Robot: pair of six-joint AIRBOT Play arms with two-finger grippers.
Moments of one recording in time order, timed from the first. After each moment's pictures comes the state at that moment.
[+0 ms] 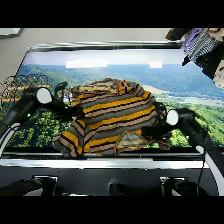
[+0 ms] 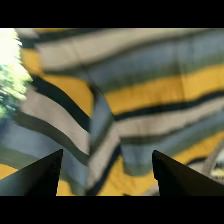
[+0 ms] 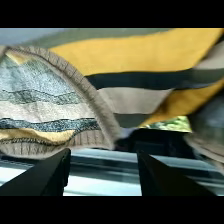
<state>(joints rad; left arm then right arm) -0.34 -1.32 1.19 1.31 -1.26 -1.91 0.27 -1.09 0.82 -1.38 1.23 1.81</state>
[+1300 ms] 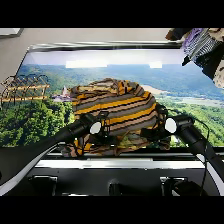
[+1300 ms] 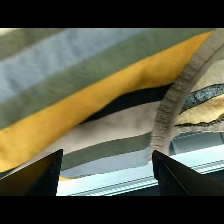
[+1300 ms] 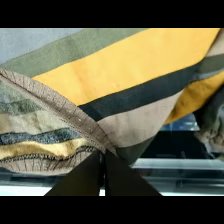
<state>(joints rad) -0.86 -1.53 1.17 1.31 -1.16 -2.21 0.32 -1.02 0.75 -1.41 1.17 1.96</state>
